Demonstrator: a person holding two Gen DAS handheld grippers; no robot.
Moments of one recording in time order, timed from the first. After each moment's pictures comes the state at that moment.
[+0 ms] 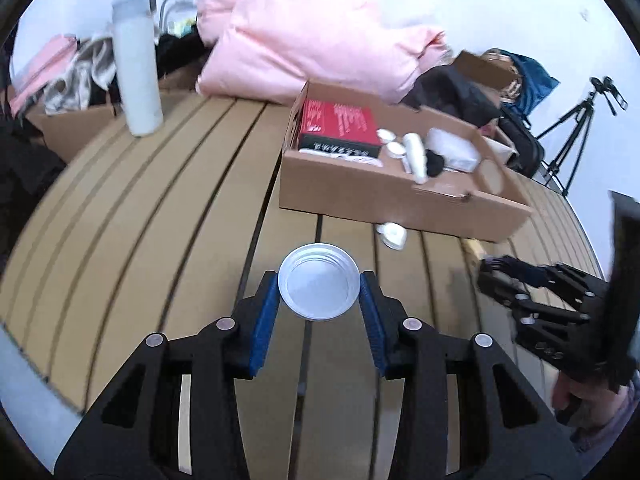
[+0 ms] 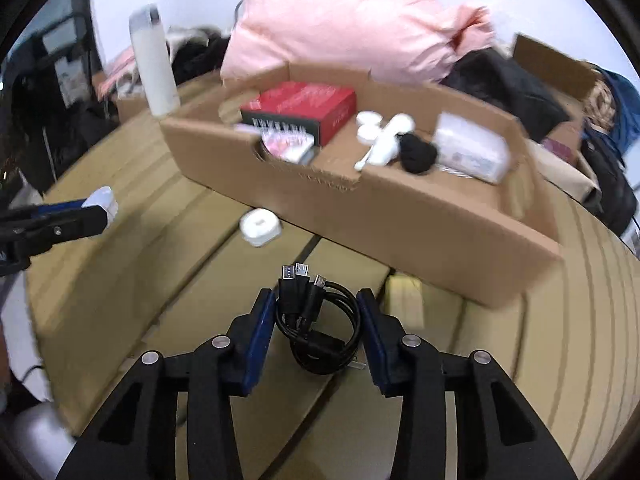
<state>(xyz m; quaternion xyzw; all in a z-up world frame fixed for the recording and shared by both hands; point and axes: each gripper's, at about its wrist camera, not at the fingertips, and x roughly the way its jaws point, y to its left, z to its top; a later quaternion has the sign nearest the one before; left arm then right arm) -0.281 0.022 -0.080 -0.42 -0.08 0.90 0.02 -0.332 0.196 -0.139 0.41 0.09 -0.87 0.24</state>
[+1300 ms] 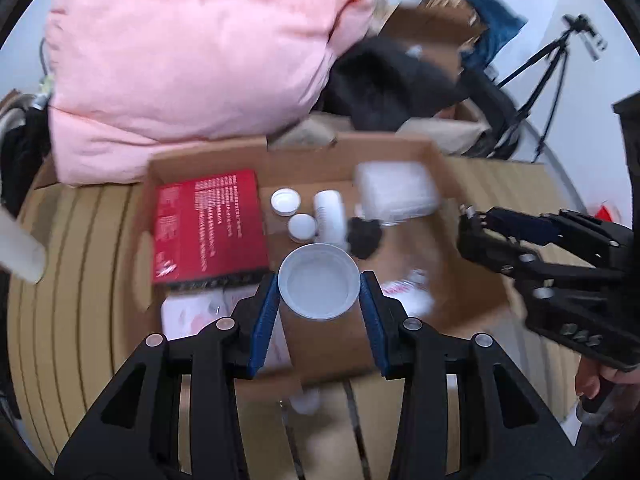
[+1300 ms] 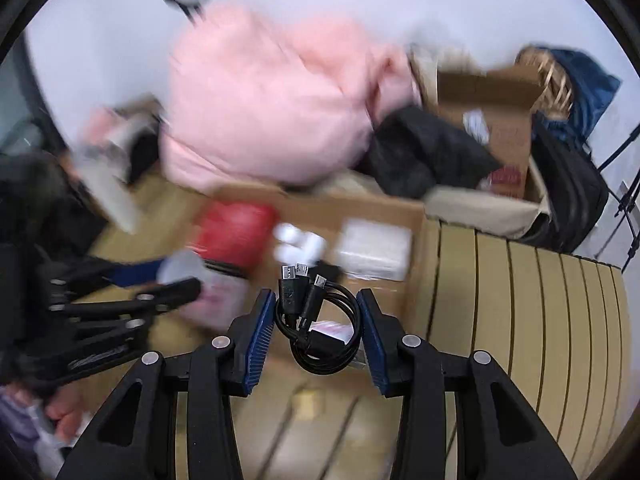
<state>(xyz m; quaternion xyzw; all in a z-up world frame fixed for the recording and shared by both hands) -0.508 0.133 -0.077 -0.51 0.01 0.85 0.13 -0.495 0.229 -0.066 0.47 0.04 -0.86 0.19</state>
